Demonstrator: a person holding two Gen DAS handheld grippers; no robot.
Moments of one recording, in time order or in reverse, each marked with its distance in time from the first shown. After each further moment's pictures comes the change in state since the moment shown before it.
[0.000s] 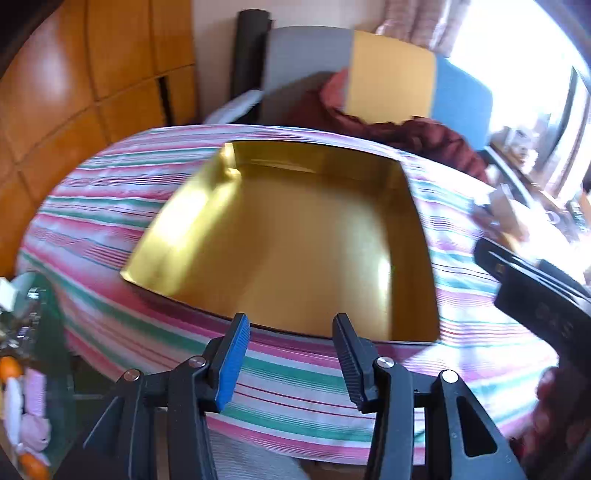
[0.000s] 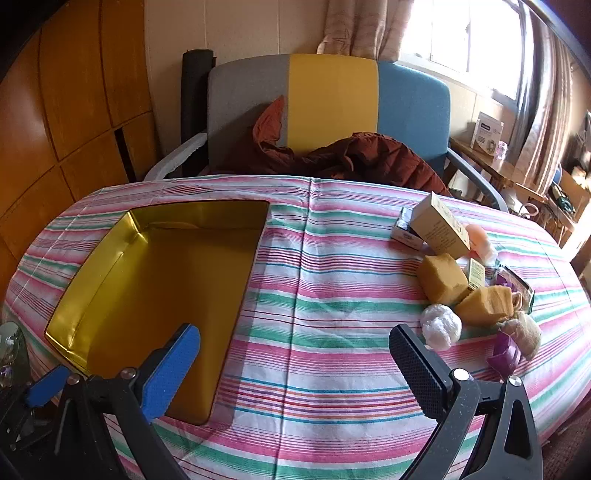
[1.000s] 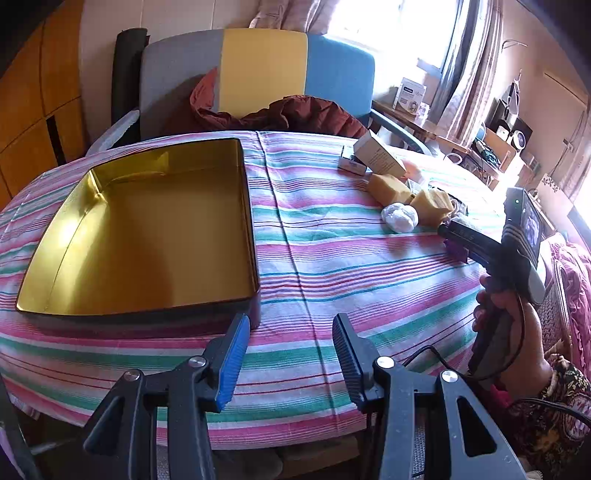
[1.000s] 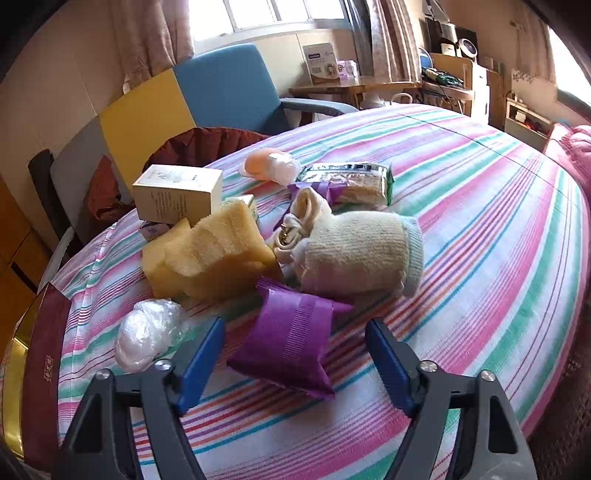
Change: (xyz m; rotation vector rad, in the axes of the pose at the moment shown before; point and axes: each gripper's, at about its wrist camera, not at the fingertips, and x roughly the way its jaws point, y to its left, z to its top) left arm -0.009 -0.086 -0.036 0.281 0.003 -0.295; right arm 0.050 -0.242 -0.059 0.498 -0.030 -0.201
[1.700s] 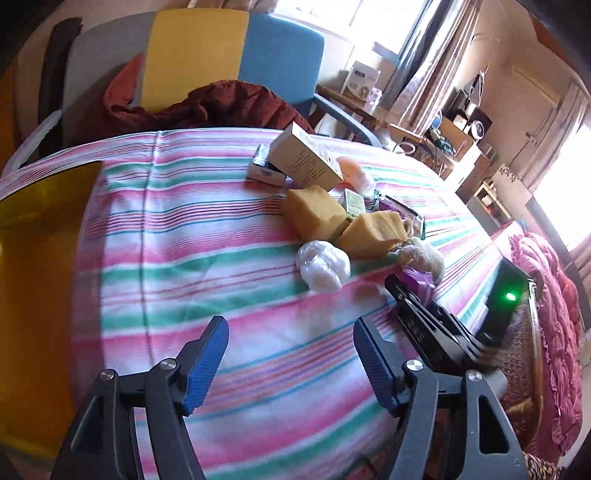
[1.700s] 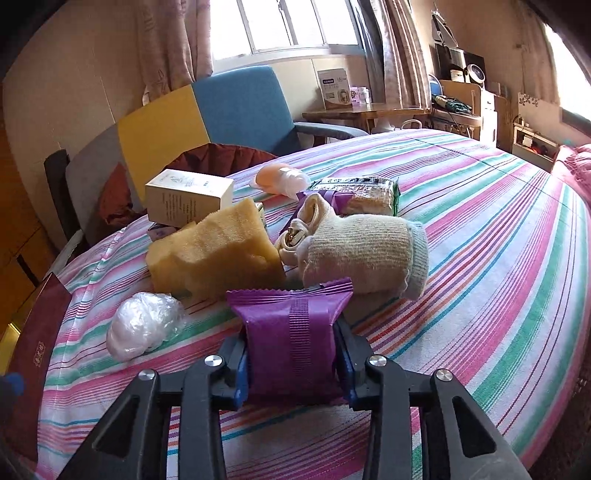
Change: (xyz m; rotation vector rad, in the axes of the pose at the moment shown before) left arm 0.097 -0.080 0.083 0.058 0.078 -0.220; right arm -0.003 -0.006 -0.021 -0.033 -0.118 0.028
